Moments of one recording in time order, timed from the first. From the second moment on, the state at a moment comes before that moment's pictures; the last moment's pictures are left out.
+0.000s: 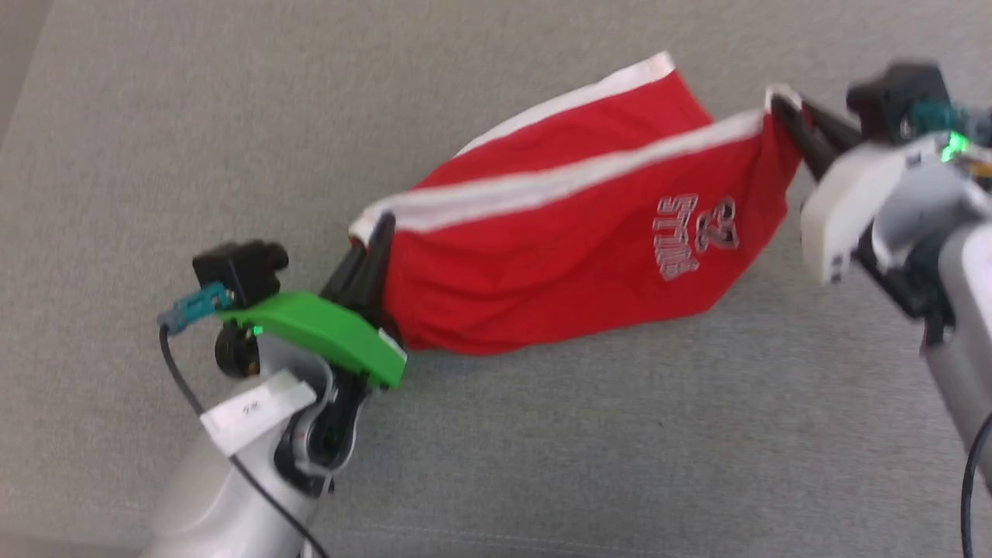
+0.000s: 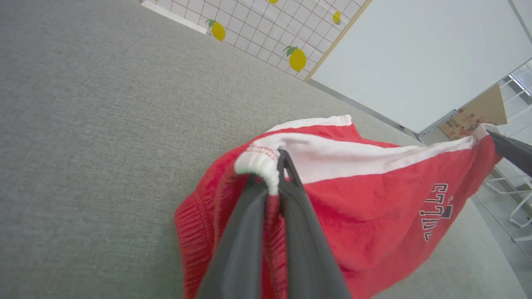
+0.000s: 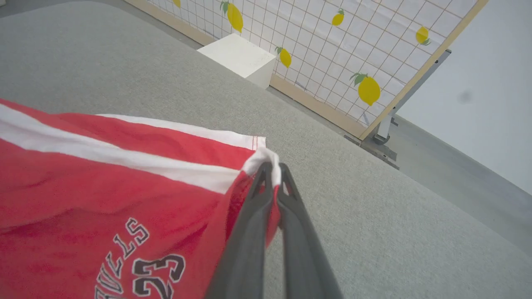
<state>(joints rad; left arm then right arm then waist) -0.41 0.30 -0.46 0.11 -0.91 0.06 -0.08 -0.66 -0.43 0.31 0.16 0.28 0.13 0.36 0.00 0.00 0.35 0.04</state>
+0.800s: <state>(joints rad) -0.56 0.23 -0.50 0.18 -0.85 0.10 -0.08 -1.19 -0.45 0.58 0.64 0.46 0.13 0.59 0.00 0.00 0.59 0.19</state>
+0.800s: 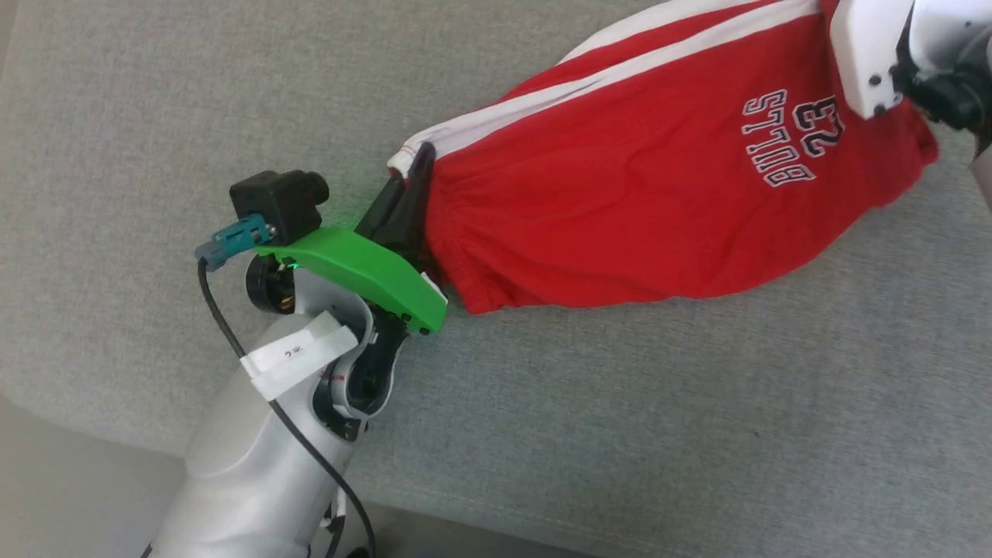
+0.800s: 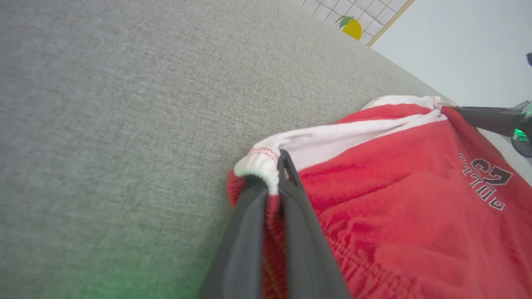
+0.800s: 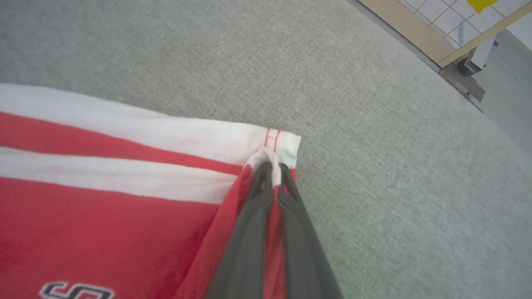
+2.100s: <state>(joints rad) -0.35 0.28 -0.44 0.16 -0.72 0.09 -0.25 -0.70 -0.35 0.30 0.58 0.55 0.13 -0.01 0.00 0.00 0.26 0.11</state>
